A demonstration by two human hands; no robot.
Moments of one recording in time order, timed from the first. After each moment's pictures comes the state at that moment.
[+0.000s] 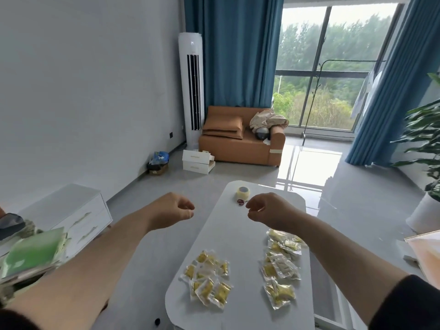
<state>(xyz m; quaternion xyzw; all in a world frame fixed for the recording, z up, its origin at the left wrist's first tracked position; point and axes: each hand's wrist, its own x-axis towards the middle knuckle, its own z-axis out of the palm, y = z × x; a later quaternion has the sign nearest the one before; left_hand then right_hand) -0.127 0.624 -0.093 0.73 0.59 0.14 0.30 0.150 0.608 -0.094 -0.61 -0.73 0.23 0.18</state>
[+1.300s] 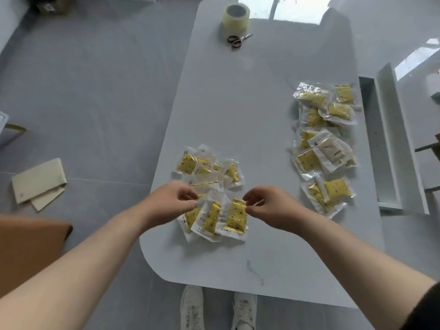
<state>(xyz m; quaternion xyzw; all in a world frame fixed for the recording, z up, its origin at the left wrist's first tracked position) -0.134 0.884 -0.607 0.63 0.56 -0.06 0.54 0.110 0.812 -0.611 -0.71 -0.51 0.48 0.07</state>
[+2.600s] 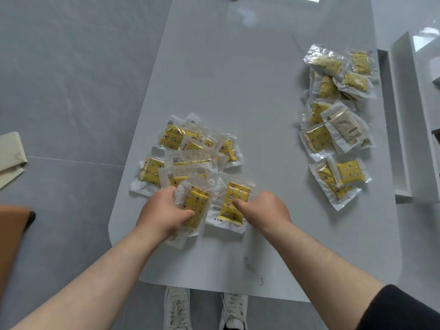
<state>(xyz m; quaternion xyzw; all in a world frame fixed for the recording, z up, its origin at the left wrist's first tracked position) -0.122 0.837 -0.727 0.58 0.68 -0.01 0.44 0.082 0.791 -0.732 -0.86 -0.35 0.37 -0.06</state>
